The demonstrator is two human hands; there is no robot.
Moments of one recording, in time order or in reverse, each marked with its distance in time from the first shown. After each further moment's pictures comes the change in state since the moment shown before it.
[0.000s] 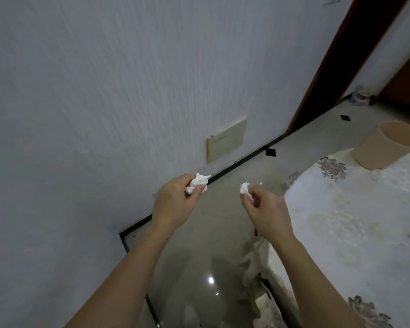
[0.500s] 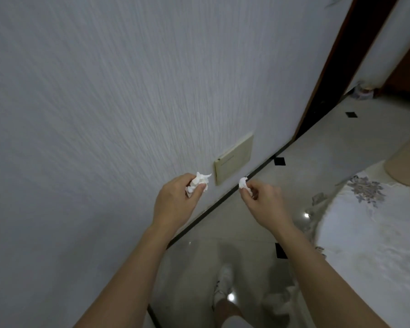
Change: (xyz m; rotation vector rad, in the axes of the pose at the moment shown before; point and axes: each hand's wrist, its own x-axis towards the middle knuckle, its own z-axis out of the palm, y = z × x) left_hand 0.165 -0.055 -0.014 0.023 -0.061 0.089; right_hand 0.166 -0.028 0.057 0.083 0.030 -0.024
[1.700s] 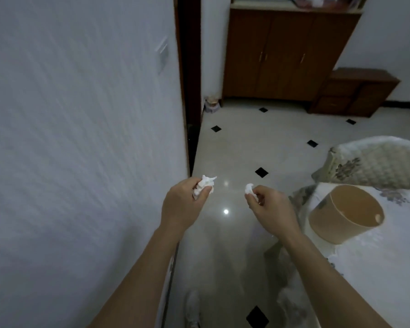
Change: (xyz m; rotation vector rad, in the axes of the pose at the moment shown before) left_hand 0.550 0.179 0.320 -0.278 -0.436 0.558; right_hand 0.380 0.225 -0.196 -0.223 0.582 0.576
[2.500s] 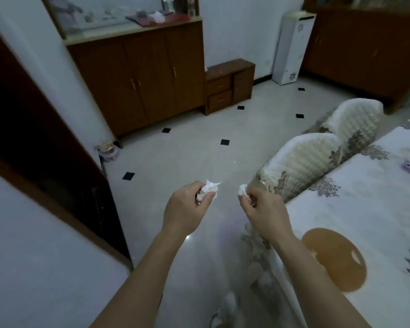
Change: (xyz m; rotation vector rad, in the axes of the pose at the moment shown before) left_hand 0.328 0.112 0.224 -0.136 -0.444 0.483; right_hand 0.224 0.147 -0.071 -0.144 0.455 0.459
